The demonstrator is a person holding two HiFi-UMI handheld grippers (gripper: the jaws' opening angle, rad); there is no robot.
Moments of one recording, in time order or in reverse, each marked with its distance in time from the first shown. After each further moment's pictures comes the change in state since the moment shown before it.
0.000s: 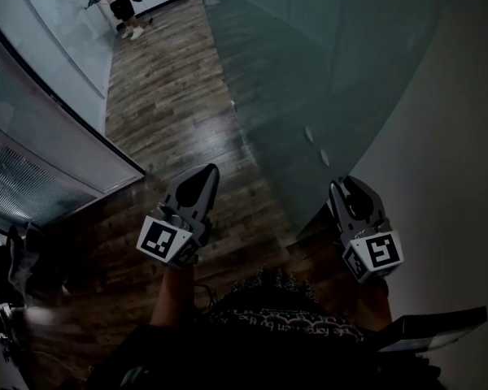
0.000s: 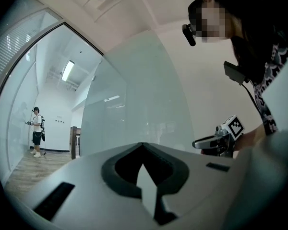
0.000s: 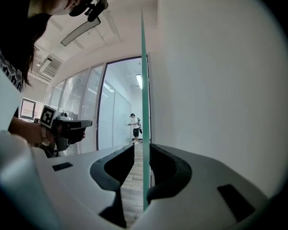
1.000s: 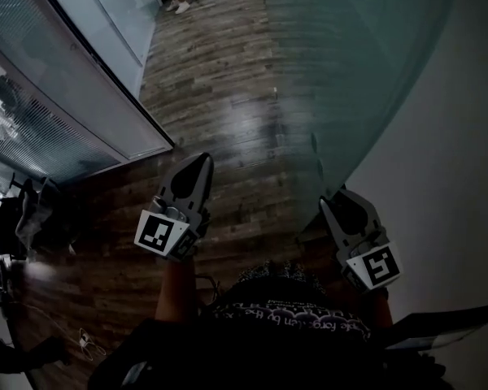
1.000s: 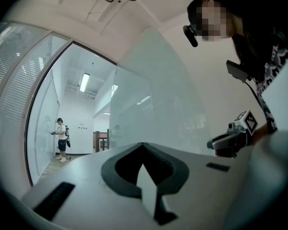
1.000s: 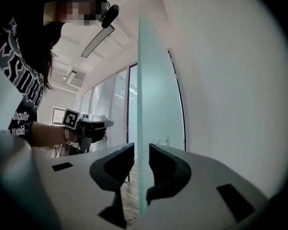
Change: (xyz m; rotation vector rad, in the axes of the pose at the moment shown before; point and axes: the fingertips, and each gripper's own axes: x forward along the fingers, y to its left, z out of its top) left arm -0.094 0.066 0.013 0.049 0.005 0.243; right arm 0.024 0.132 0.007 -0.019 -0.020 0.370
